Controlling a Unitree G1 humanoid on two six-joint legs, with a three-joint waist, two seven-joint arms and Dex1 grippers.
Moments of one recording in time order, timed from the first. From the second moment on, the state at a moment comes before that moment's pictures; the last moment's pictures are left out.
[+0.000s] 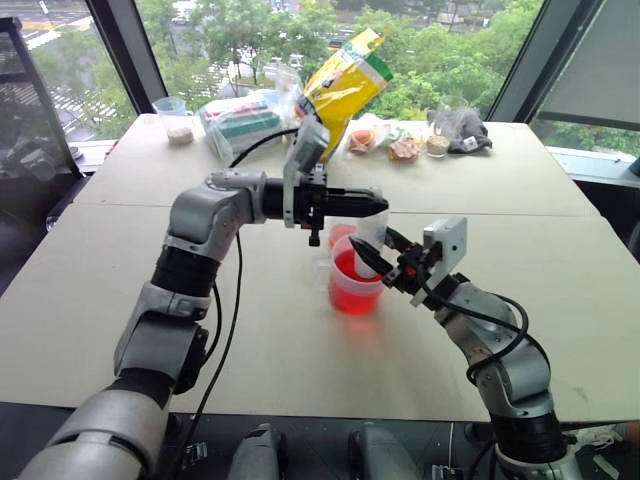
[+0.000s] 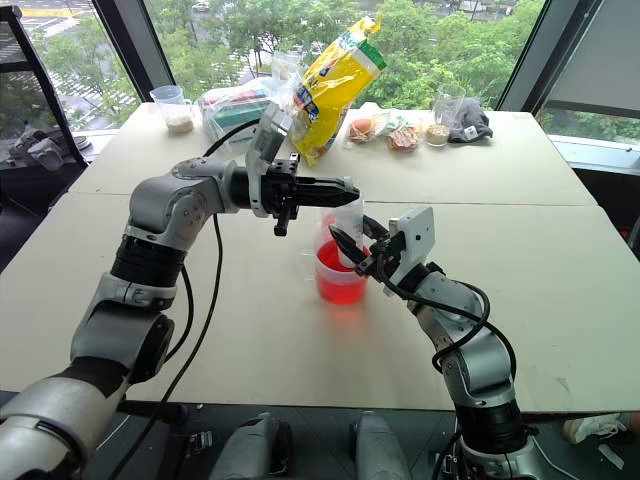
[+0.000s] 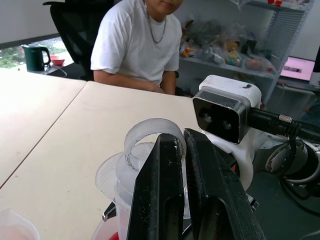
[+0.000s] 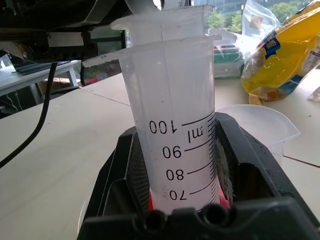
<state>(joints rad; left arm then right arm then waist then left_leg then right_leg) -1.04 0.31 -0.13 0.26 -0.54 0.68 -1.23 -0.24 -0.31 0.04 -0.42 0.34 0.40 0.49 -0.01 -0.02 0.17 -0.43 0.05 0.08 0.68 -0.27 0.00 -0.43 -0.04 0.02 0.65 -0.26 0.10</state>
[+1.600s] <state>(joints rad) -1.10 0.30 -0.10 0.33 -0.53 0.68 -1.21 -0.23 -0.31 0.03 -0.39 0.41 0.43 0.51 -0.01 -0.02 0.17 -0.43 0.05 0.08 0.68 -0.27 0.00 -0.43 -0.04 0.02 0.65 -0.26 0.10</state>
